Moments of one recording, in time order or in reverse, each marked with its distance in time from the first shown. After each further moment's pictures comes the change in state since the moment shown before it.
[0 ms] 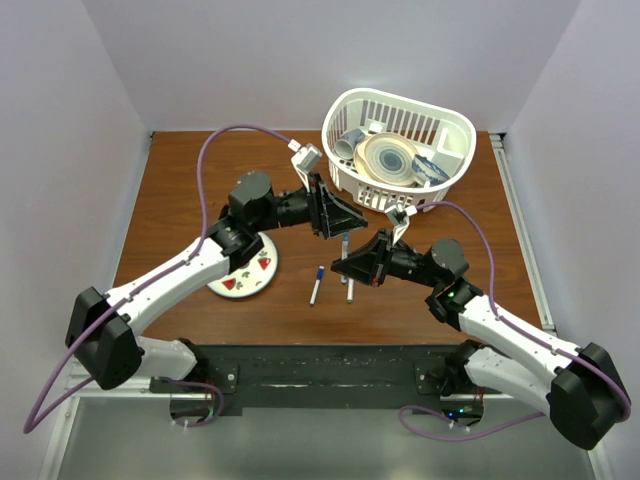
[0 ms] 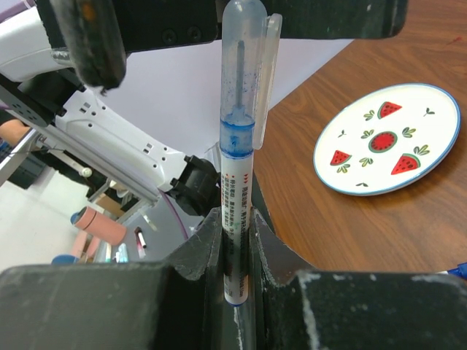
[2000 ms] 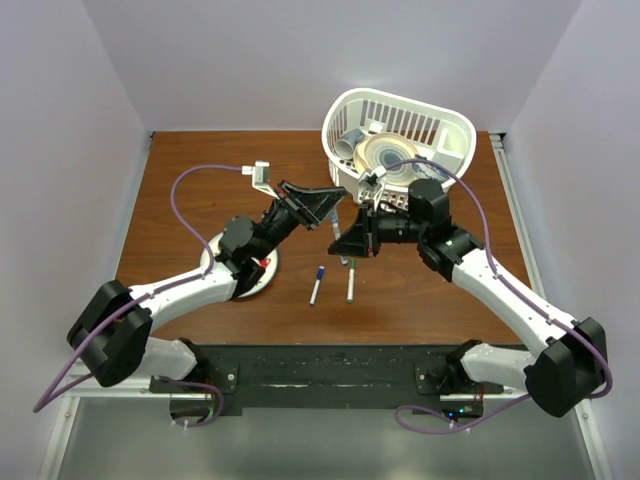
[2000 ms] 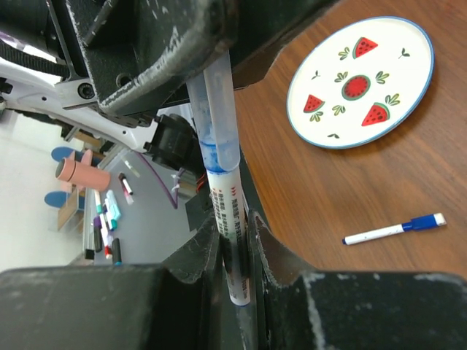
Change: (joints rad) left arm -0.045 0.015 -0.357 0.697 -0.468 -0.274; right arm -0.105 0.225 0.480 -0.668 -0.173 -0.275
